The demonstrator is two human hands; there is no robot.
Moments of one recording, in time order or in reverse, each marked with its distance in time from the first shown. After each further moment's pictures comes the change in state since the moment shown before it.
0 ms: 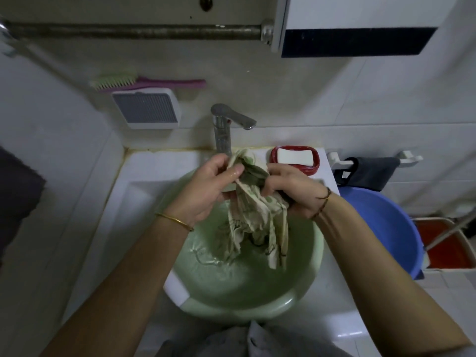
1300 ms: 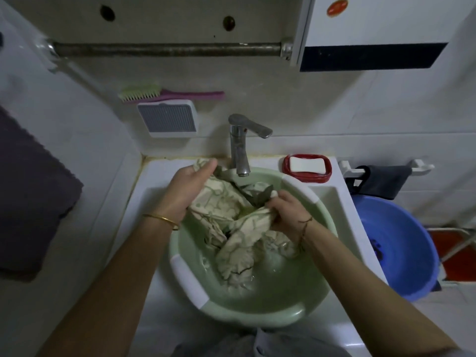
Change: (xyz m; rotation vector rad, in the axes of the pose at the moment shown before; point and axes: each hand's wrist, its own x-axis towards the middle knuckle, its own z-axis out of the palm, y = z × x) left_hand -0.009 0.013 -0.065 0.238 0.322 -0.142; right_hand 0.039 0.074 0.011 0.081 0.455 0.076
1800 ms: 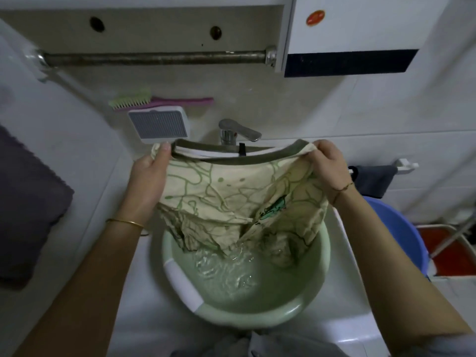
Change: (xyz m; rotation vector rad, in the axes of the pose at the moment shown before) left_hand -0.010 0.020 -0.024 0.065 0.376 0.287; right_hand -0.014 -0.090 -0.058 -0.419 0.406 -0.613
